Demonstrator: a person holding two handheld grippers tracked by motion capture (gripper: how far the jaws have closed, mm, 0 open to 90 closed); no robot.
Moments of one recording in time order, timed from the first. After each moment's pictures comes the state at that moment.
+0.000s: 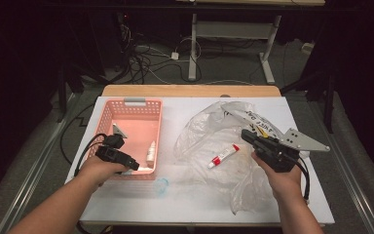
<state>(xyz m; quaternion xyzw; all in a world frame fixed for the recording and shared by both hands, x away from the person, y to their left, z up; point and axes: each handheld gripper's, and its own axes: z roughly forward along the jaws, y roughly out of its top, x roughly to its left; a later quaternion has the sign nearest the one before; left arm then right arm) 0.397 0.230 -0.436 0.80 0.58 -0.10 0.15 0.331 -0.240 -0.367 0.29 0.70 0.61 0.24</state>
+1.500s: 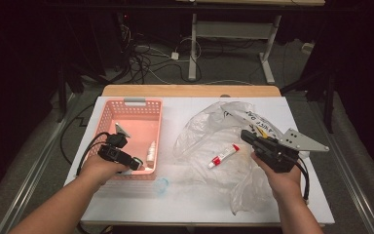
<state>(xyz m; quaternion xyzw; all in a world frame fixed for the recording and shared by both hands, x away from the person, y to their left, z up) 0.394 0.219 -0.428 0.82 0.55 -0.09 0.16 0.332 -0.240 -0.368 0.28 0.71 0.60 0.24</state>
